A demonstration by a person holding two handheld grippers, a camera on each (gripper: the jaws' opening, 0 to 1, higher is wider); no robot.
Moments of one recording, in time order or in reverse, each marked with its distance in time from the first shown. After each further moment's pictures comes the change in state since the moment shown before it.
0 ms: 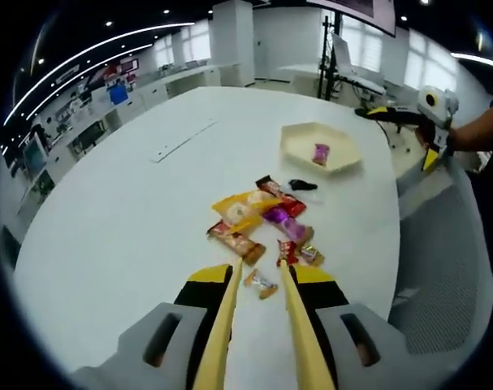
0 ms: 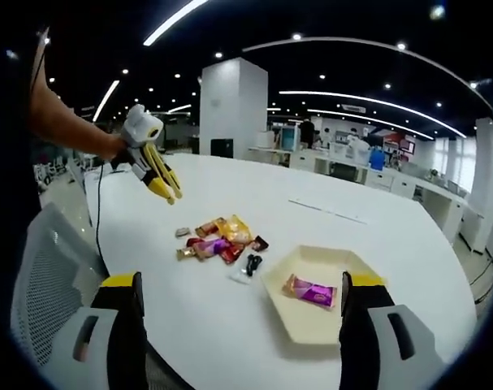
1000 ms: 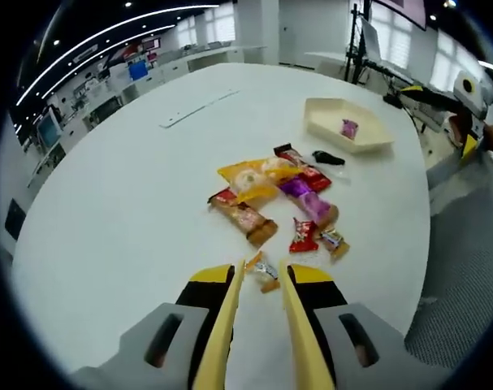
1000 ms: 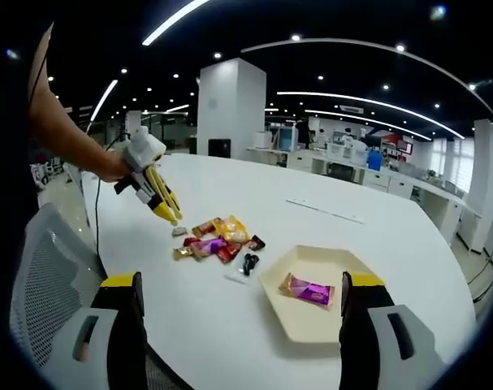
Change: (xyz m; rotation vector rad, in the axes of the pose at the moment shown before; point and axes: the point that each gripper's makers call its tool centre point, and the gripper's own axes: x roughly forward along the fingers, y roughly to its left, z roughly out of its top) left arm 0.046 0.004 -0.039 -0.092 0.090 0.101; right arm 0.001 -0.005 -0.004 0.012 0.020 -0.019
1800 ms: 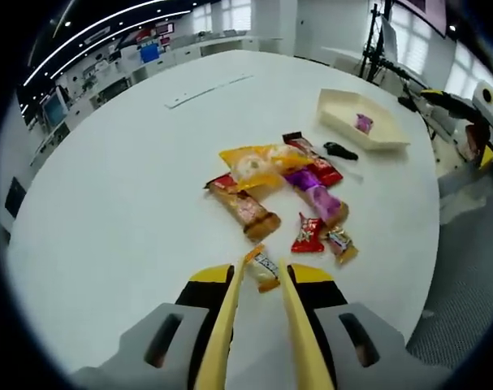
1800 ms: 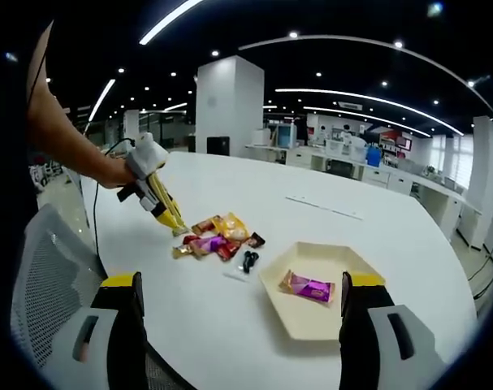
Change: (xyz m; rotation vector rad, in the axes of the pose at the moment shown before) left arm 0.015 -0.005 -0.008 -0.081 0.047 0.014; right arm 0.000 -0.001 -0.002 0.012 0.012 -0.002
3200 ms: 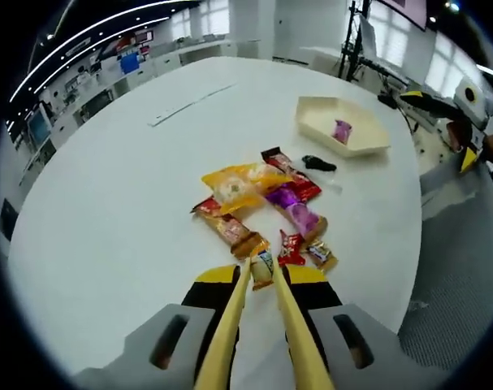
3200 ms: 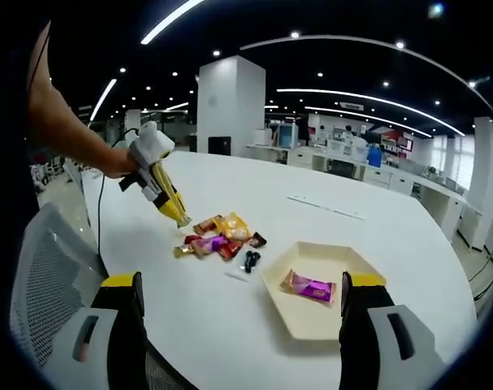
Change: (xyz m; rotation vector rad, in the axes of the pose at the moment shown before) left arm -0.013 -0.009 0.026 0.080 -0.017 -0.067; right arm 0.000 0.002 -0.001 -0.003 0.004 0.008
